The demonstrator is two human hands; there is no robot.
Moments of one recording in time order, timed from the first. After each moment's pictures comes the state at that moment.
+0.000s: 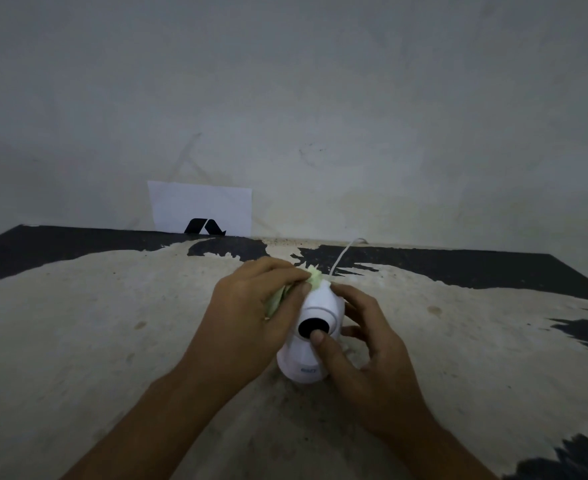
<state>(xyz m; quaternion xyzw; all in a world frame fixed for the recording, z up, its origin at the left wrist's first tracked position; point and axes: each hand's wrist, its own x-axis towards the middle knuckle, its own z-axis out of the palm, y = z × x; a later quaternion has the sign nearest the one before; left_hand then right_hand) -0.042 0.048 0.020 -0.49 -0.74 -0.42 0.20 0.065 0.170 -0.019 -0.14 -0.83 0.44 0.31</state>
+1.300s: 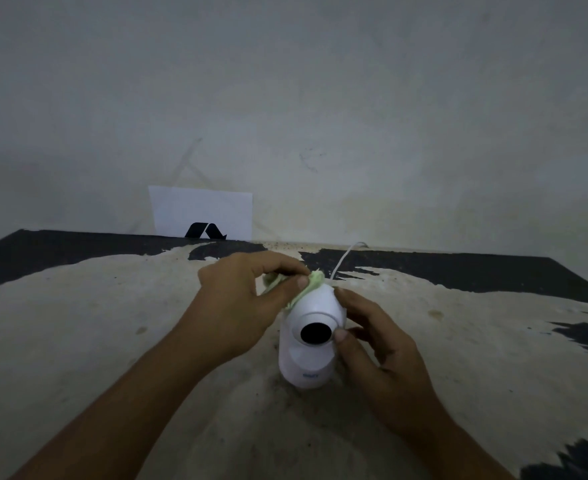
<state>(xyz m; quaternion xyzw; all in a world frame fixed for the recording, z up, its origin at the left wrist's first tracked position) -0.059 0.043 0.041 -0.43 -0.78 -0.45 0.06 0.065 0.196 -0.034 -0.04 -0.82 0.44 0.35</state>
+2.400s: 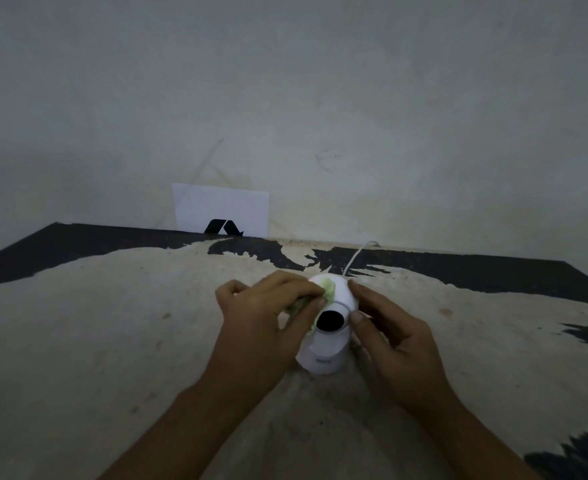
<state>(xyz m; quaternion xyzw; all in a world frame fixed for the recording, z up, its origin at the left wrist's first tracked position) -0.027 0.031 0.008 -0.44 -0.75 -0.44 0.24 0.066 0.195 -0.030 -0.01 -0.80 0.47 0.38</state>
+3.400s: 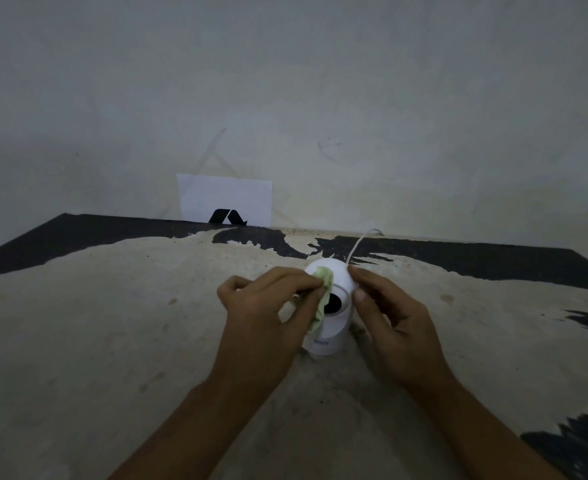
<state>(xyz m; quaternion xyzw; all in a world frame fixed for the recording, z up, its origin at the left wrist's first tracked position) -0.016 0.032 -0.002 -0.42 -0.74 -0.45 0.26 0.064 0.198 -0.030 -0.01 -0.82 0.43 0.39</state>
